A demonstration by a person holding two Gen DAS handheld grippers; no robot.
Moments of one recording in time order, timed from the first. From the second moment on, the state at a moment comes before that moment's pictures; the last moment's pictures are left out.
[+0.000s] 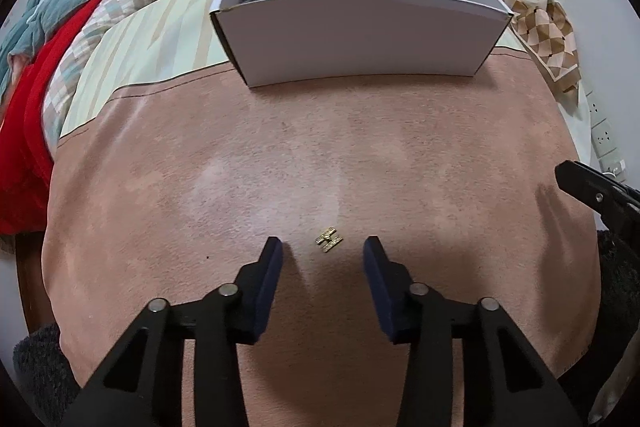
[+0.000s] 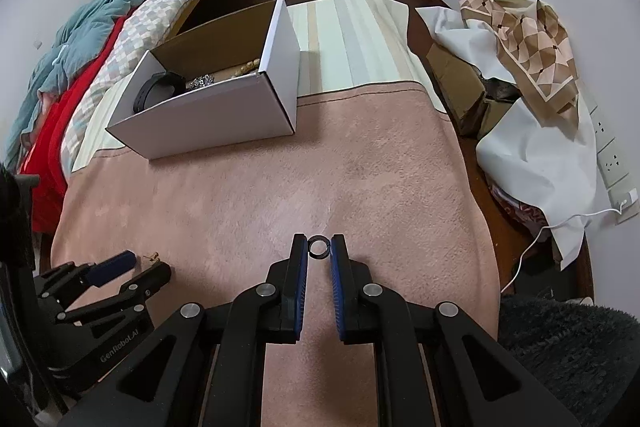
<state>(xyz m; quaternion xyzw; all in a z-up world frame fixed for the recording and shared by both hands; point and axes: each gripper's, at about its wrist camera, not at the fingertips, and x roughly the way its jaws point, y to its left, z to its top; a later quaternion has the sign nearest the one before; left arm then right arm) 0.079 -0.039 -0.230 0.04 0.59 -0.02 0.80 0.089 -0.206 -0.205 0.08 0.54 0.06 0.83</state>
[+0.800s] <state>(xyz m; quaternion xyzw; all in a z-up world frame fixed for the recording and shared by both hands) 0.096 -0.041 -0.200 0.05 0.56 -0.05 0.83 0.094 -0.204 -0.173 0.10 0.52 0.07 0.85</state>
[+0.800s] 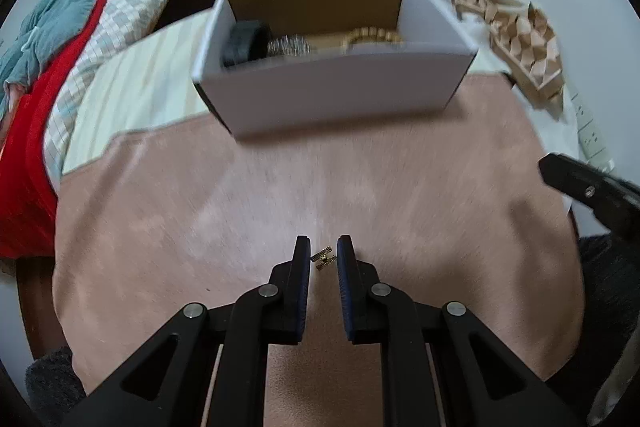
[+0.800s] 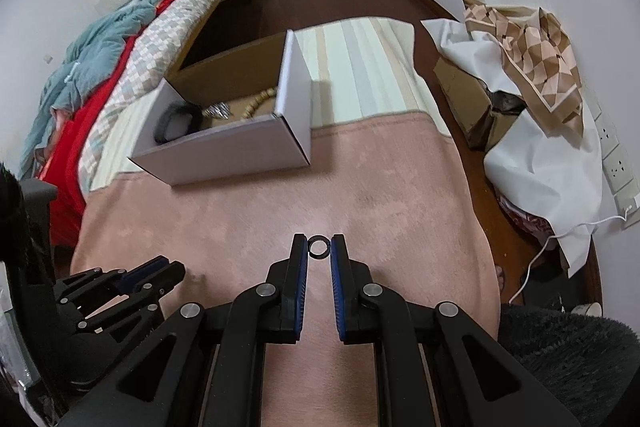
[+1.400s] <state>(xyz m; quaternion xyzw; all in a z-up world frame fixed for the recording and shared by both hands) 0.238 -0.017 -0.138 0.00 0.53 -0.05 0.85 0.242 -0.167 -0.127 0.13 0.49 0.13 0.85</state>
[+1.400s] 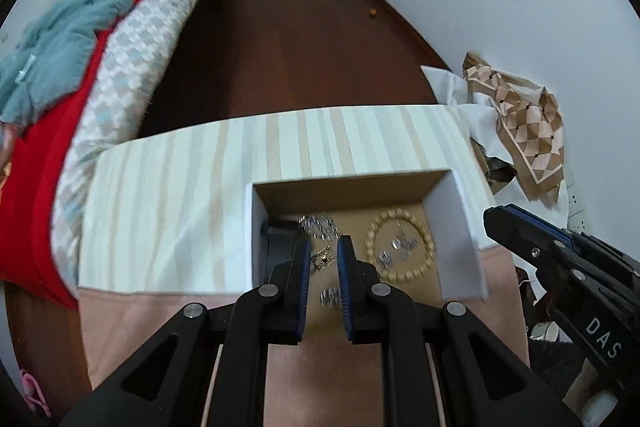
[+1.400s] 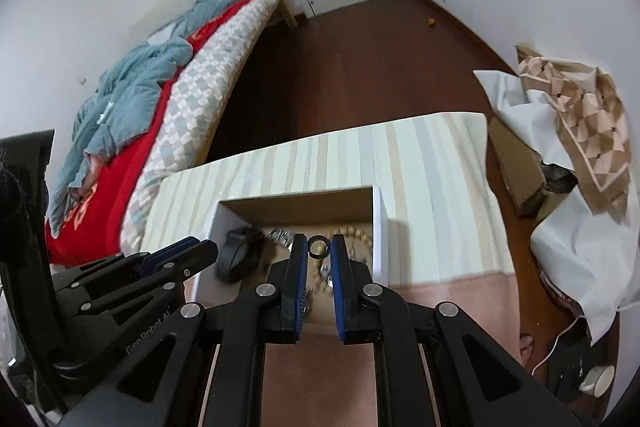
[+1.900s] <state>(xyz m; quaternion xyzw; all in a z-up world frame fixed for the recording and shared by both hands) 0.274 0.008 -0.144 -0.07 0.55 -0.05 0.83 0.272 -0.181 -0.152 0.17 0.53 0.12 0.82</state>
